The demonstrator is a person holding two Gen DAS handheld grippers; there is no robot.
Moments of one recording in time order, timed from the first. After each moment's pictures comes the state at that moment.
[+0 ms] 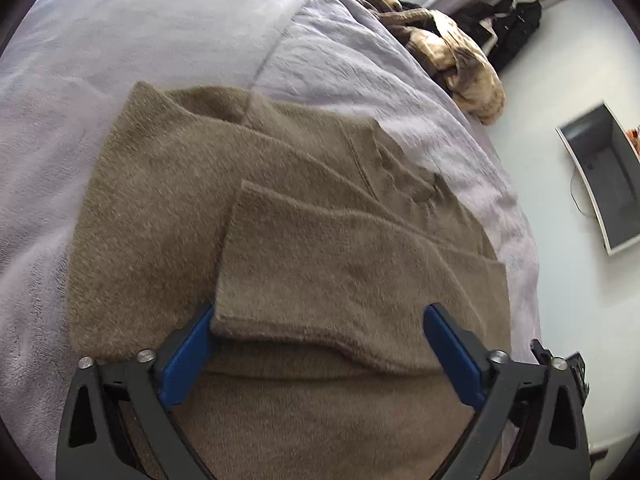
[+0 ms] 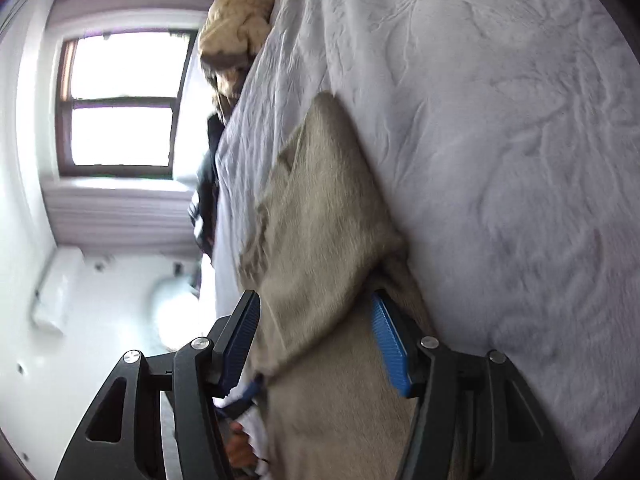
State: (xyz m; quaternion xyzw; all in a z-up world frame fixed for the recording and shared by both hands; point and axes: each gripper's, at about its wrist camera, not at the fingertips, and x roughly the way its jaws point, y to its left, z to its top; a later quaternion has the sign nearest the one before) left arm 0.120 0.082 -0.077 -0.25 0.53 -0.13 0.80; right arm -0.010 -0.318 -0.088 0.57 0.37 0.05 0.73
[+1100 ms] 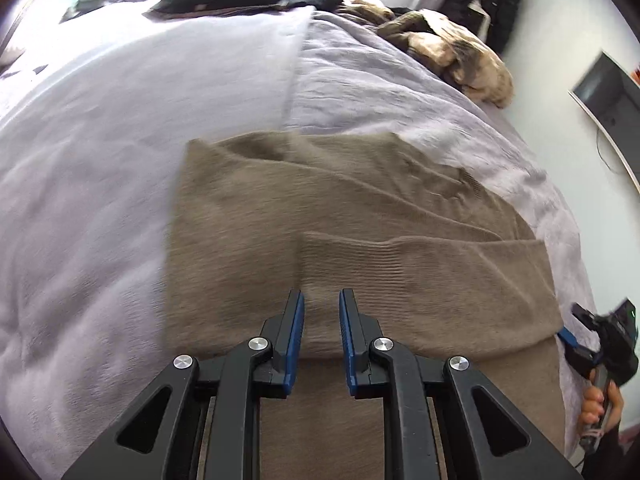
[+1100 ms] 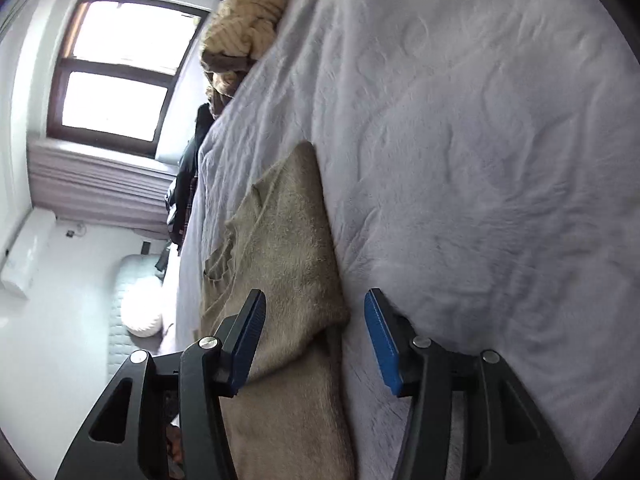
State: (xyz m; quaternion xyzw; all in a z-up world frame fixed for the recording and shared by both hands) left arm 0.100 0.086 -0.054 -0.12 0.50 -0.10 0.85; right arm 0.013 -0.361 -0.082 0.48 0.43 0.05 0.76
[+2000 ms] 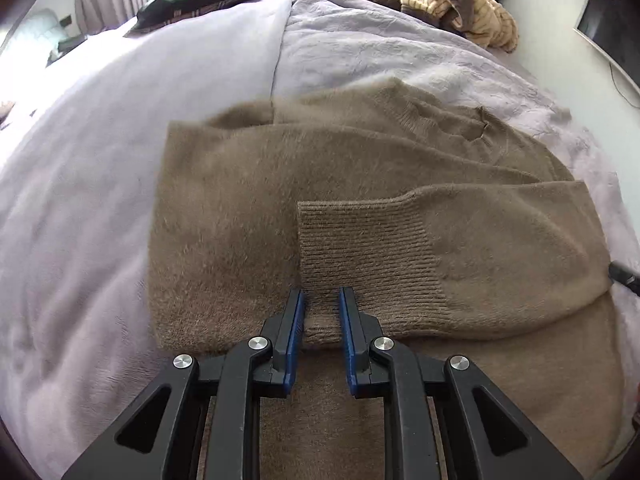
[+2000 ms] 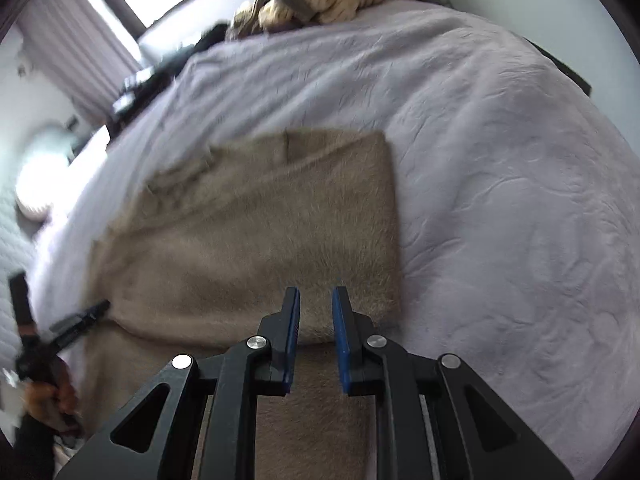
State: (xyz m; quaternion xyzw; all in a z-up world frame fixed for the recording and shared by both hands) left arm 0.095 0.066 -0.081 -0.03 0.52 -0.07 0.85; right arm 0.026 -0.267 -0.039 0.11 0.53 -0.02 0.84
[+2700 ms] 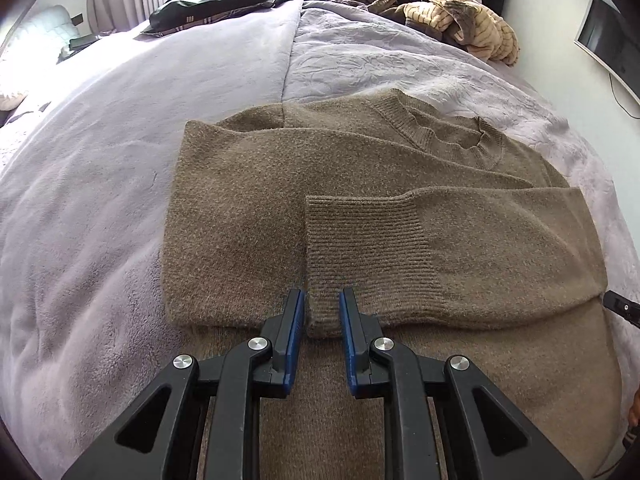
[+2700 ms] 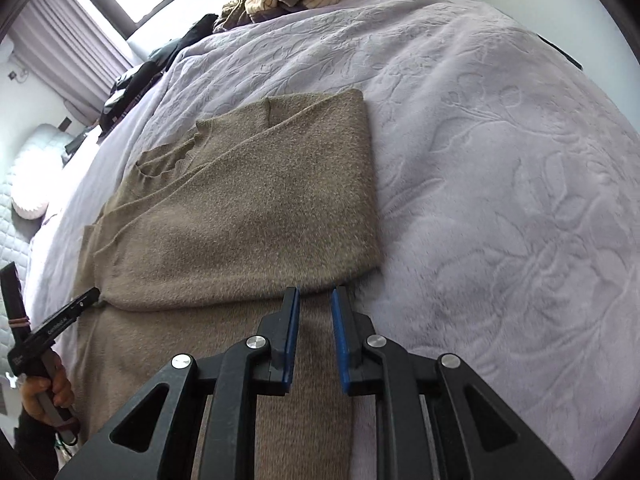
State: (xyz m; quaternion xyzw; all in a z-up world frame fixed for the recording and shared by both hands) left arm 0.081 0.067 -0.072 -0.03 0.51 -0.06 0.86; right arm -0.015 -0.282 -0.029 0.17 0.51 -0.02 0.84
